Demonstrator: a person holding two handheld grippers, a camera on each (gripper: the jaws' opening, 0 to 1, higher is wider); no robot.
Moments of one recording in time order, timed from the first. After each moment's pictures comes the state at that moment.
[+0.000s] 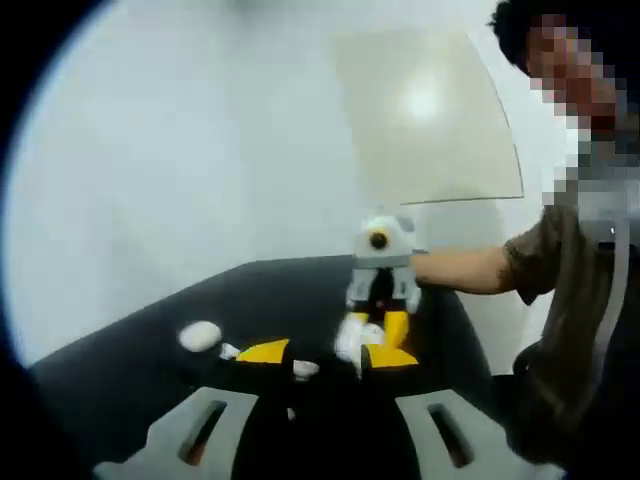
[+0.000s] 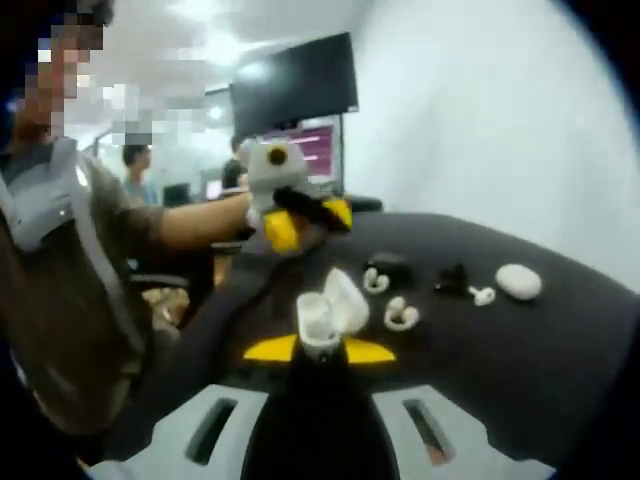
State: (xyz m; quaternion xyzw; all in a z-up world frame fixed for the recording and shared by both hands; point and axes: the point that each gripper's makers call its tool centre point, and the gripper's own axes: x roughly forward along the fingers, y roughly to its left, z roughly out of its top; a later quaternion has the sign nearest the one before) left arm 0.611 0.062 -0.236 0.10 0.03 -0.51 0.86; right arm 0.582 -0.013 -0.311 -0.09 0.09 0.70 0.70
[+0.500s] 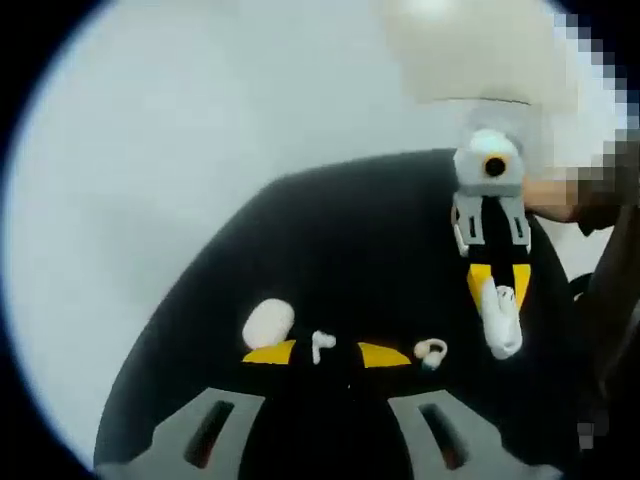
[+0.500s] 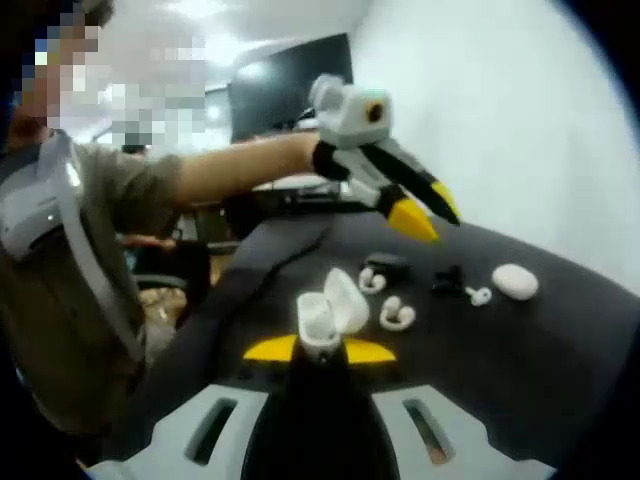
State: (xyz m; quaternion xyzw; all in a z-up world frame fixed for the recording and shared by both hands) left arm 0.716 0.025 -0.262 0.29 0.21 -0.47 0.81; right arm 0.584 -0.012 -0.311 -0.09 0.09 0.69 0.71
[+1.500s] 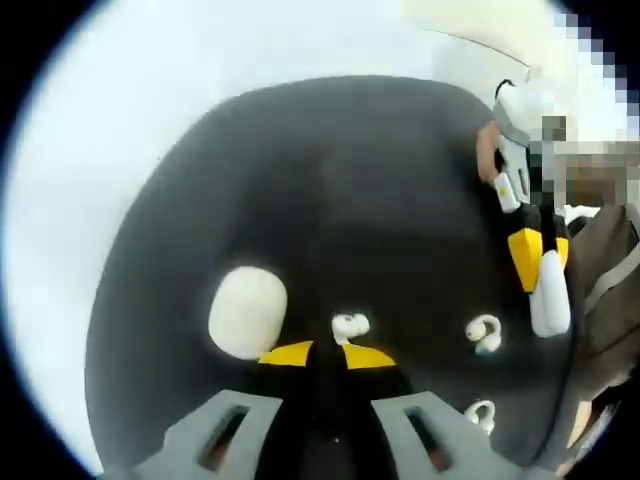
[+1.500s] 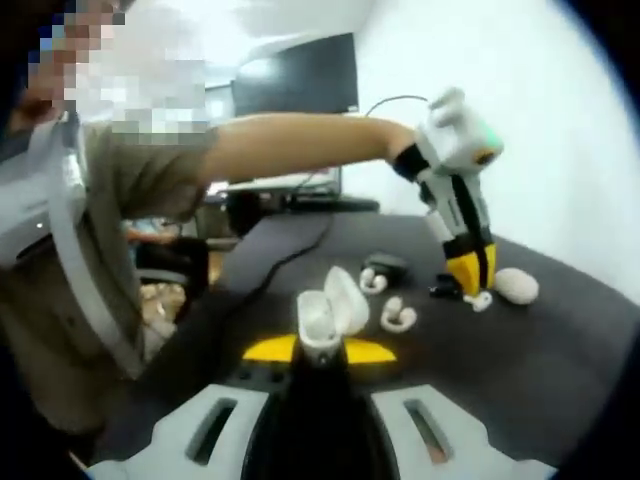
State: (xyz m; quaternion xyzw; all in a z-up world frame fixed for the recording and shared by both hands) left arm 0.745 0.026 -0.322 0.35 0.37 -0.50 0.69; right arm 0.582 -0.013 -0.310 -0.10 0.08 0.69 0.71
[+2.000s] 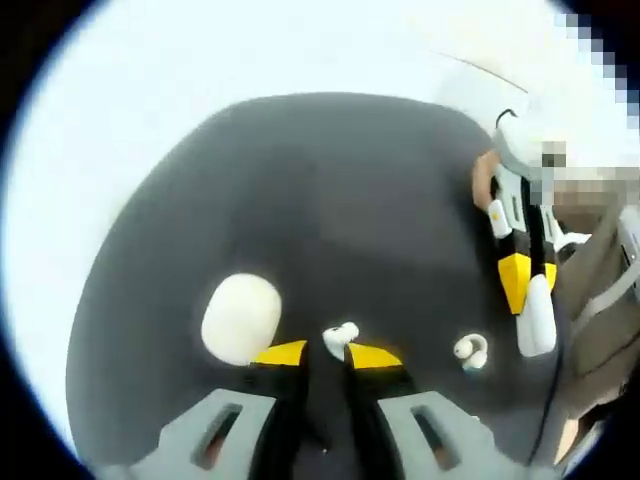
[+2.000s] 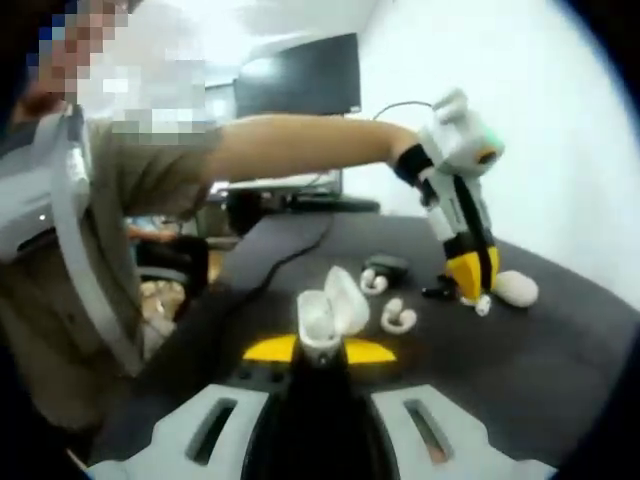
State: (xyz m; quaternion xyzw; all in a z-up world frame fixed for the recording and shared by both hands) left arm 0.742 0.012 -0.317 0.29 0.36 -0.53 0.71; right arm 0.581 -0.014 -0.310 -0.10 0.08 0.70 0.71
